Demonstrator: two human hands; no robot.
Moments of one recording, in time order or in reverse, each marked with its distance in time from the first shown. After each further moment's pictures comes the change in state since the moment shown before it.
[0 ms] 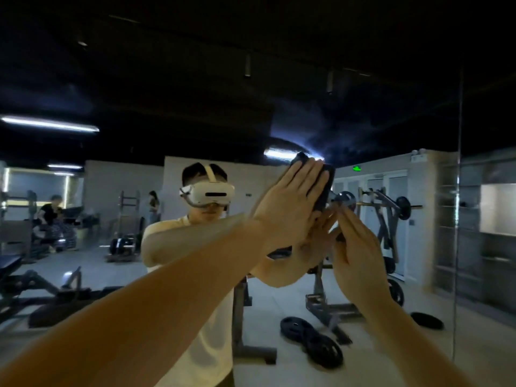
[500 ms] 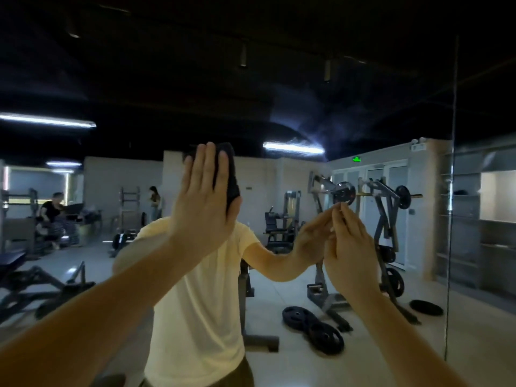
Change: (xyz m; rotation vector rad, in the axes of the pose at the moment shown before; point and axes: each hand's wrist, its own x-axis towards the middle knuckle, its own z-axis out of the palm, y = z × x) left_hand -0.111 -0.053 -0.007 -0.119 0.077 -0.451; right_hand -0.024 0.007 0.012 -0.214 -0.056 0.115
